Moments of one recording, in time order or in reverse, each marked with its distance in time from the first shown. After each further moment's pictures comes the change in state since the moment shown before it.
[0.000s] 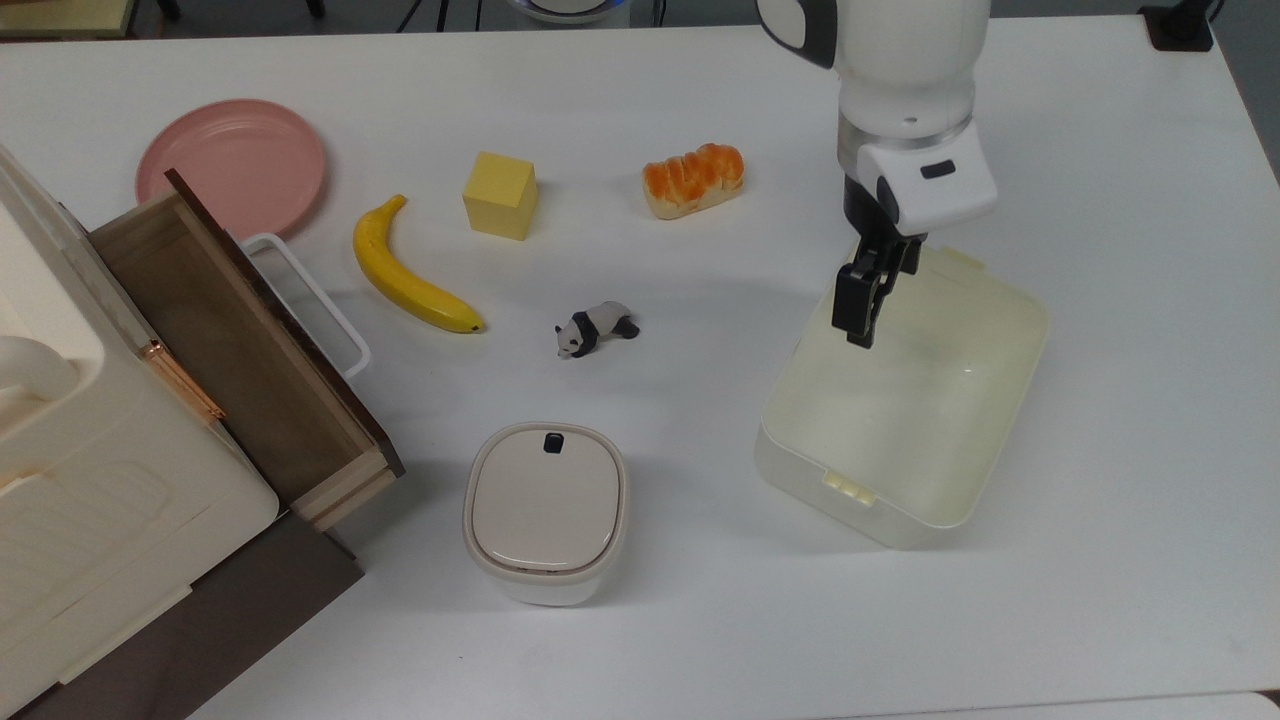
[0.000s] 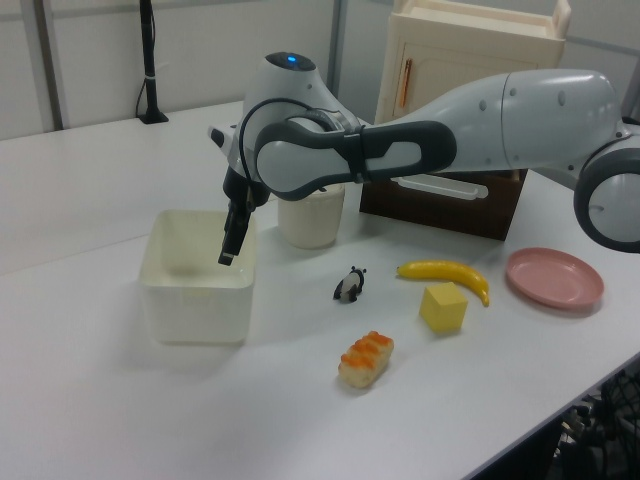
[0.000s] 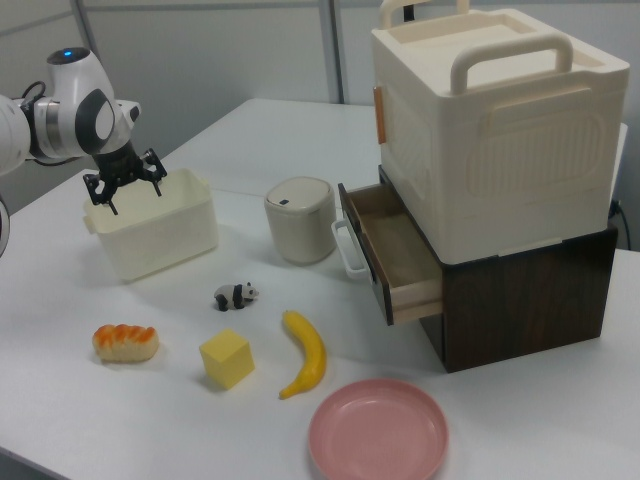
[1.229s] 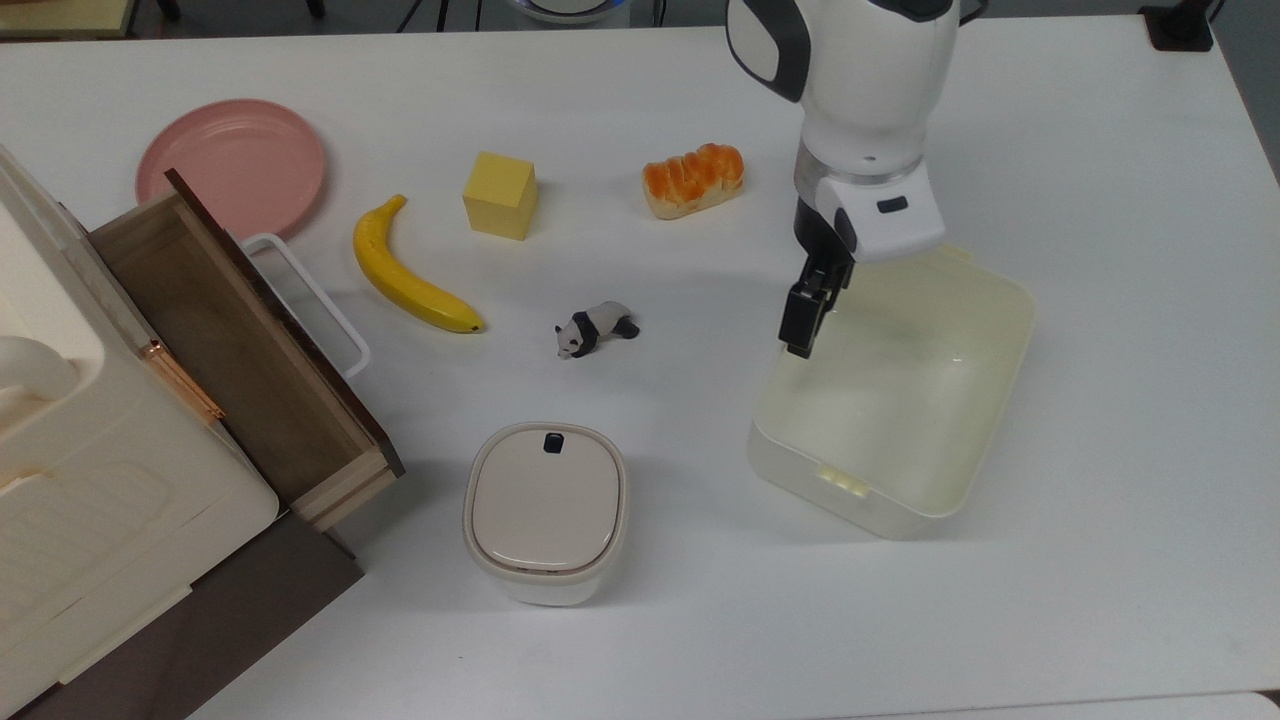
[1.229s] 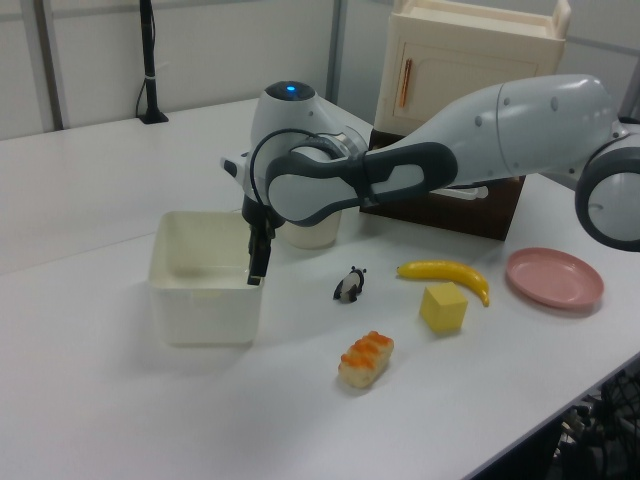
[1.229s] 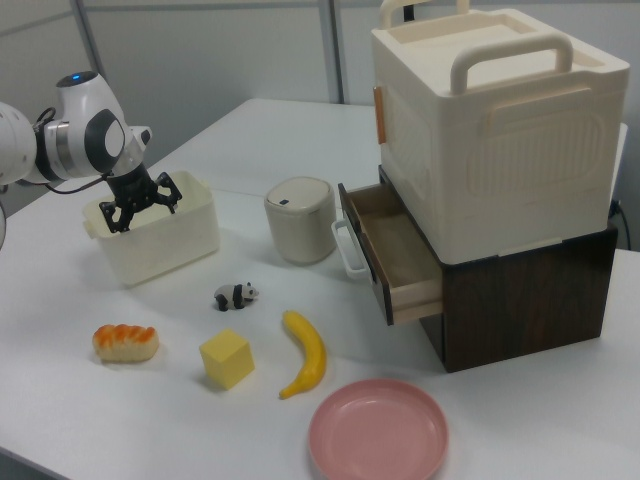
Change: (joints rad) arm -0.001 -0.024 -0.042 -0.111 -0.089 0.000 -0.028
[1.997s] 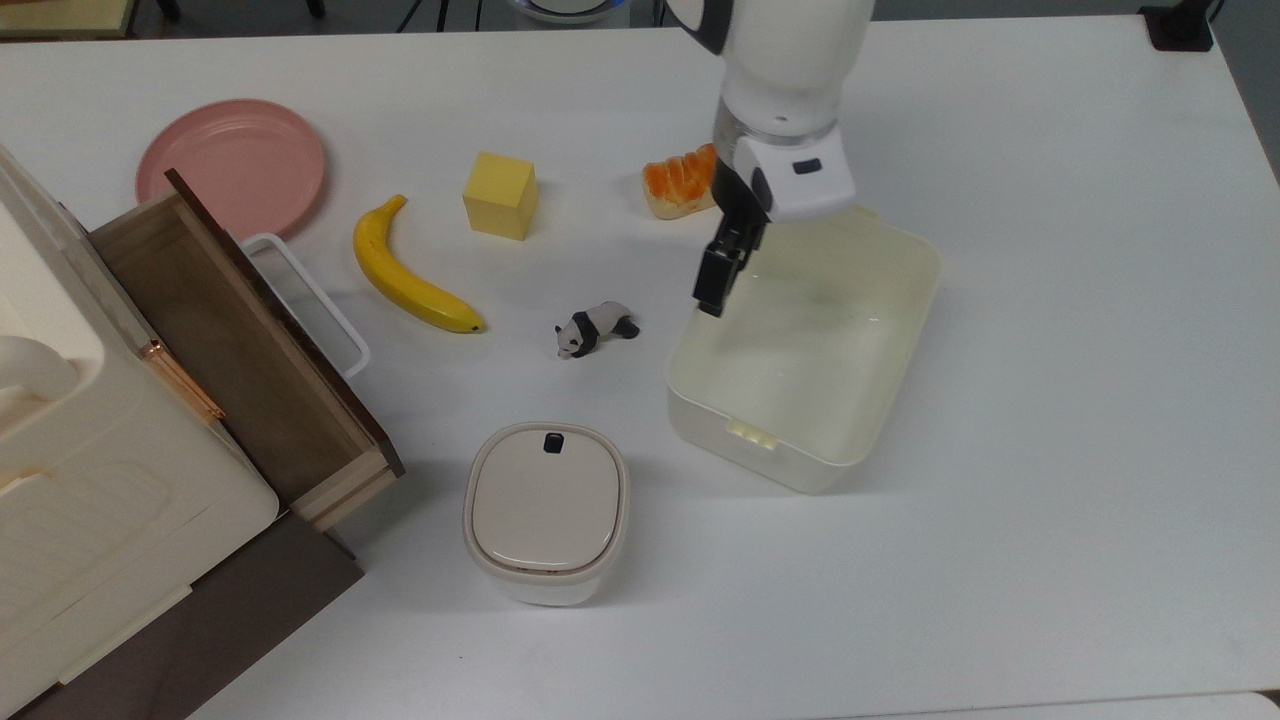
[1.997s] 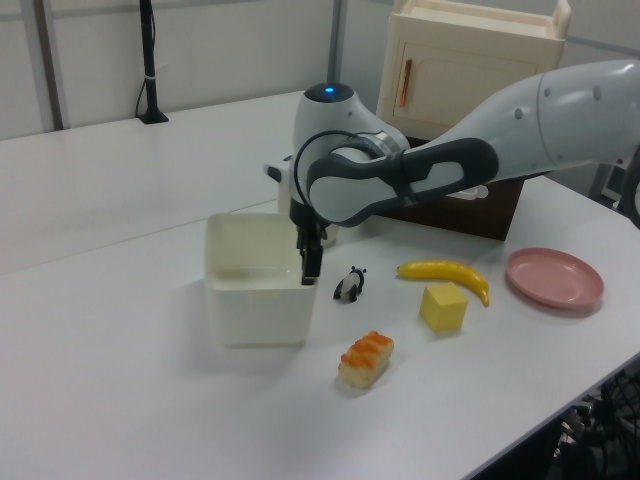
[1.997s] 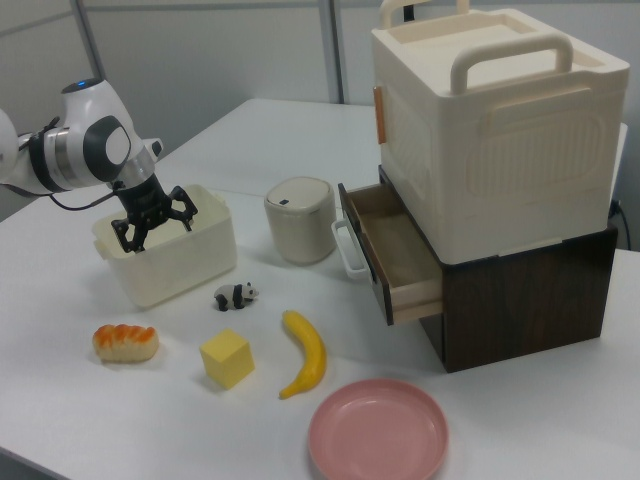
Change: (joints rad) arm -0.008 -0.170 -0.091 -0.214 0.000 -0.015 -0.114
